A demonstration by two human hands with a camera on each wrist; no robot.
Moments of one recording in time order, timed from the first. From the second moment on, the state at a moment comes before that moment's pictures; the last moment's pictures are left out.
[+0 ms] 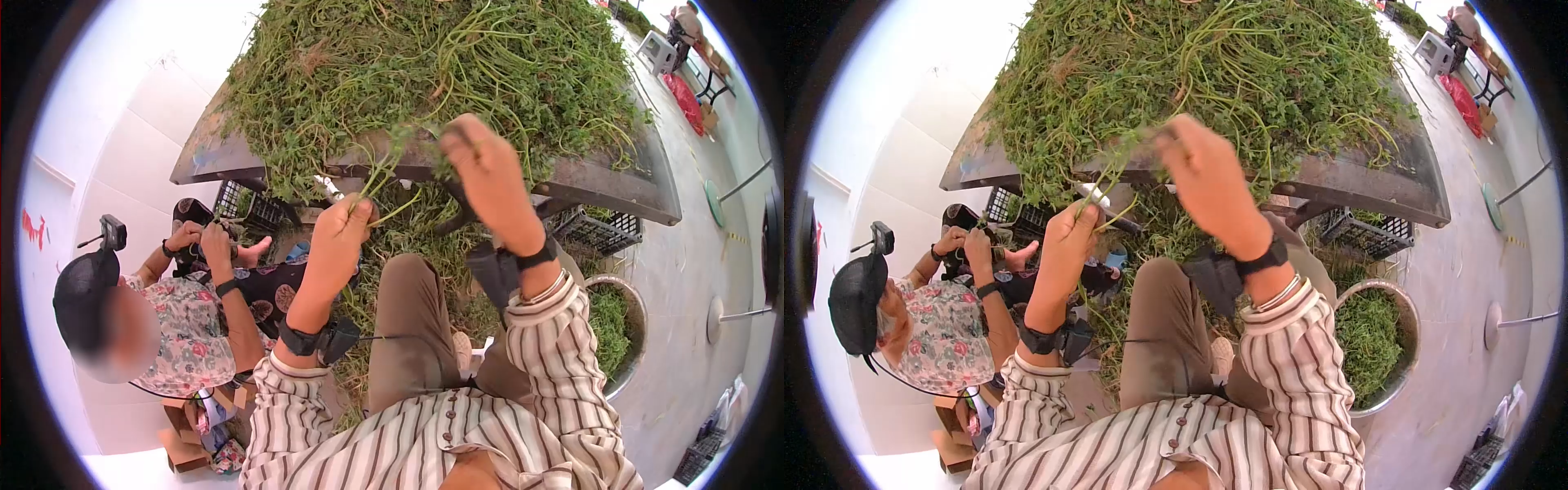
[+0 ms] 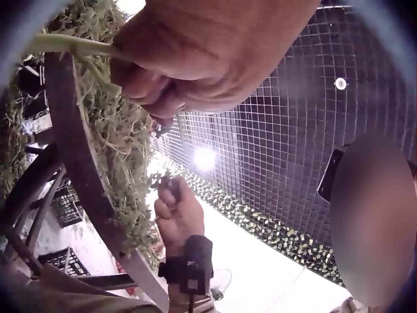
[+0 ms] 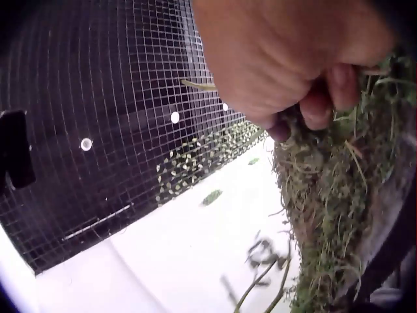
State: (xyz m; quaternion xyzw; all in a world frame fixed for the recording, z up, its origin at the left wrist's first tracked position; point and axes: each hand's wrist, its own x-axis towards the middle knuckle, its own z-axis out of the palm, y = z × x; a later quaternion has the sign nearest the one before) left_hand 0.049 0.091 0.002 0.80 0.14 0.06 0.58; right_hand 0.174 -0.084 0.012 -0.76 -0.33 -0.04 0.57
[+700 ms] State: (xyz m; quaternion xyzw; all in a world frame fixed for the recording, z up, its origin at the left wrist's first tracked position) left_hand -0.007 0.064 0.021 0.86 0.16 0.21 0.44; right_hand 0.203 -0.145 0.020 -0.72 -0.17 -0.21 0.63
